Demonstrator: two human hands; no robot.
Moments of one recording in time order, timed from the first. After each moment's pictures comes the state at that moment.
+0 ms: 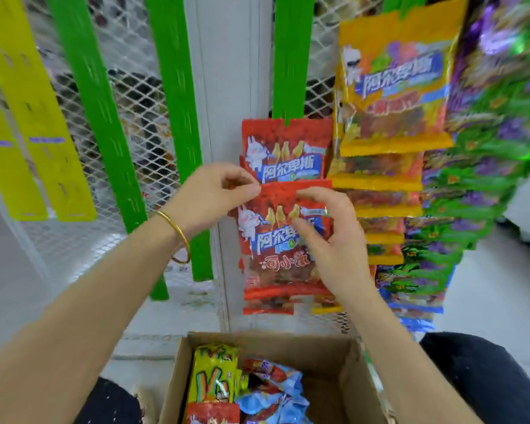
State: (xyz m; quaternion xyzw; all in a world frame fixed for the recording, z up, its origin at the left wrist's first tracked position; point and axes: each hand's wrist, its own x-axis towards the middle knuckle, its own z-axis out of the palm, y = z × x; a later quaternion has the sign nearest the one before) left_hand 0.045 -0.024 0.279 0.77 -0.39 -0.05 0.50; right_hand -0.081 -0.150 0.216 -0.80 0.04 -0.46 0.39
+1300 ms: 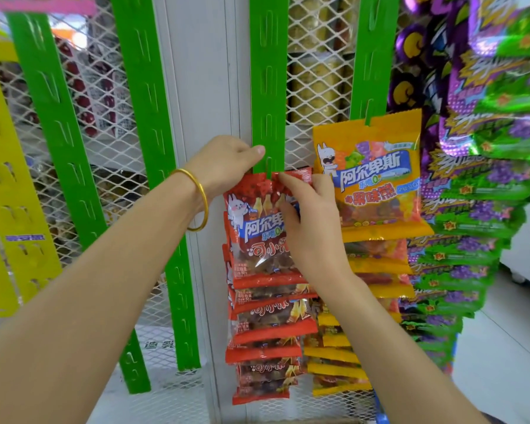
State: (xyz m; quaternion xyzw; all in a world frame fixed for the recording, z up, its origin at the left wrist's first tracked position) left_hand 0.074 -0.088 0.403 0.82 -0.39 0.02 0.43; right_hand -0.015 -0.177 0.317 -0.82 0.10 -0.51 0.22
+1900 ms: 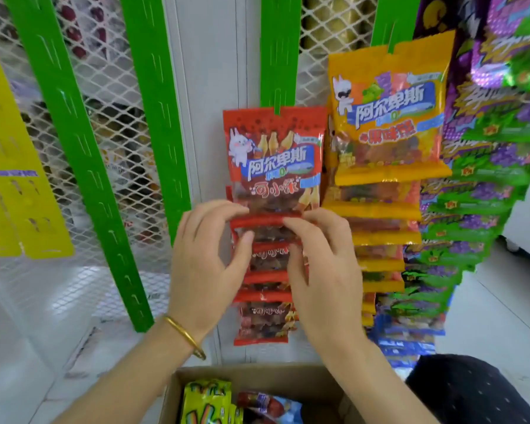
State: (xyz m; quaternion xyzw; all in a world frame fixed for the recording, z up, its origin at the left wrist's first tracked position) left_hand 0.025 -0.029 0.227 0.72 -0.43 0.31 0.45; right_hand -0.070 -0.135 0.215 -0.82 0.11 -0.55 0.12
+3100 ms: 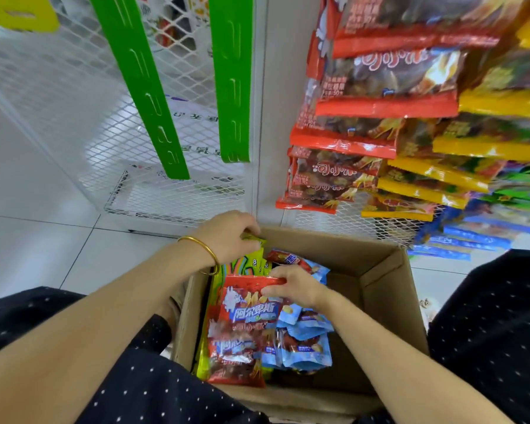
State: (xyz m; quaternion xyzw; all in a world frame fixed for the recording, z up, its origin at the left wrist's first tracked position) left_hand 0.064 0.031 0.034 0.88 -0.38 -0.24 0.16; right_hand -0.049 -0.105 -0.081 -0.81 0.13 0.22 0.54
